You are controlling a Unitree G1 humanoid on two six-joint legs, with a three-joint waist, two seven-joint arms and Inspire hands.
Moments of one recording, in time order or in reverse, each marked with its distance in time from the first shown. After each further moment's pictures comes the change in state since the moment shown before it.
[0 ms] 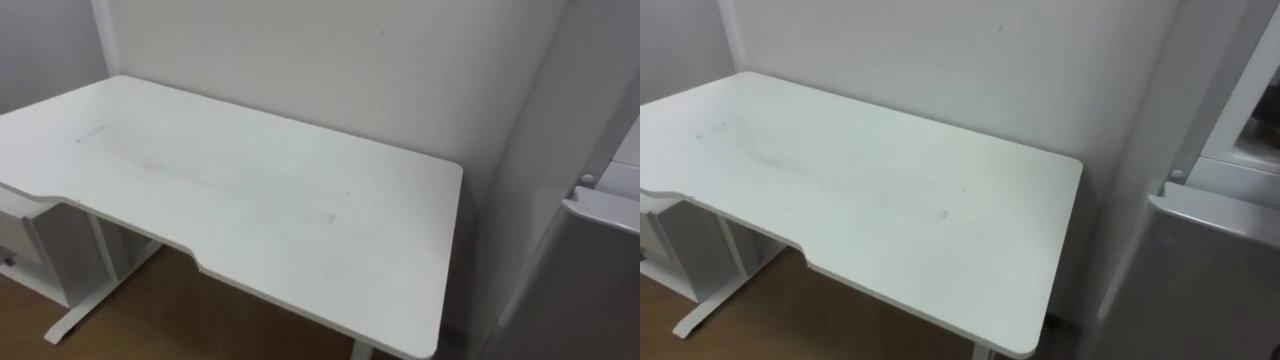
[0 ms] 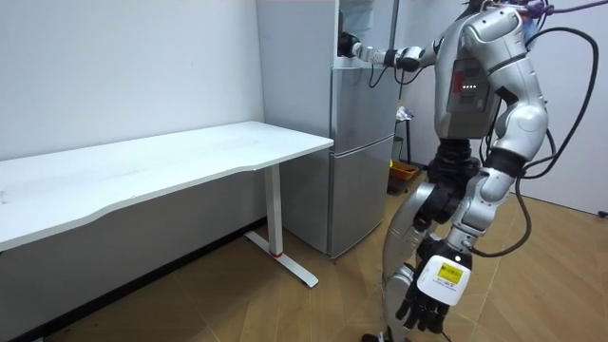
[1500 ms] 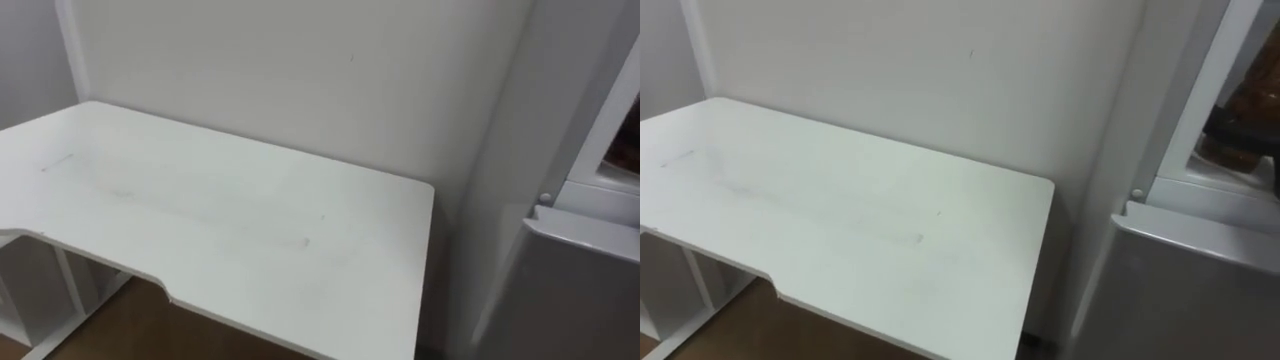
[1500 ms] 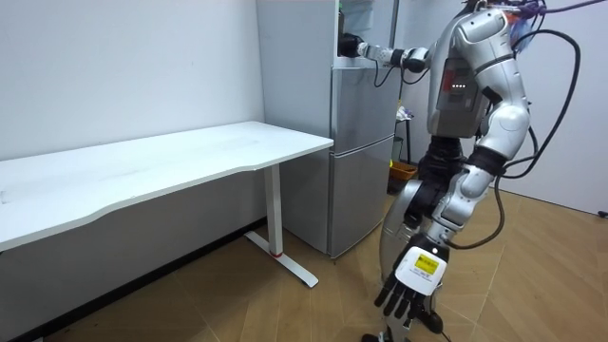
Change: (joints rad) left arm 0.040 0.006 0.016 -0.004 0.008 -0.009 0.000; right arm 0.134 0.001 -0.027 -0.139 0.167 0.043 0.184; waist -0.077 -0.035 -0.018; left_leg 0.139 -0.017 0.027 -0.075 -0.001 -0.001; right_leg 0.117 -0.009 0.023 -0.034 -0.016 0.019
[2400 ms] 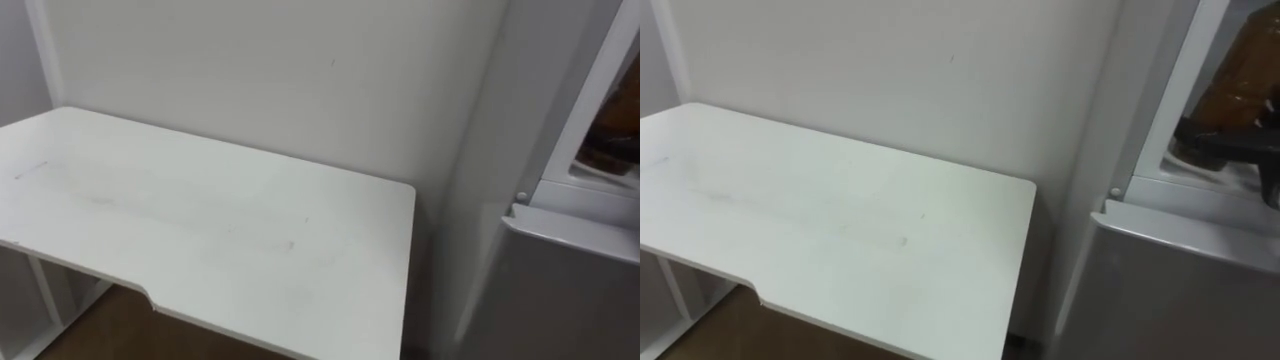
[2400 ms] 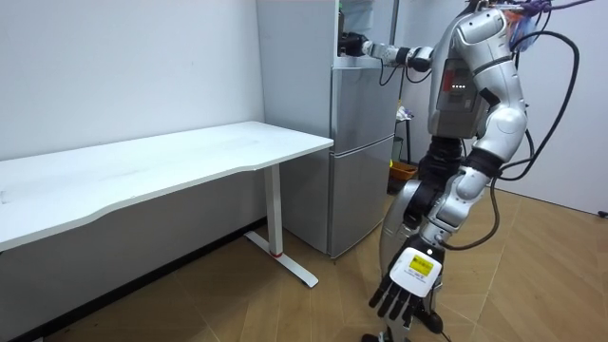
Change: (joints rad) left arm 0.006 -0.012 0.059 0.000 0.043 0.000 -0.006; right arm 0.020 -0.001 -0.010 -0.061 -0.001 0.063 -0.001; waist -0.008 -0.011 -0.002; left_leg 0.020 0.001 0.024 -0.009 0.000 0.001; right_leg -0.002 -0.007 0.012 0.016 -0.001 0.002
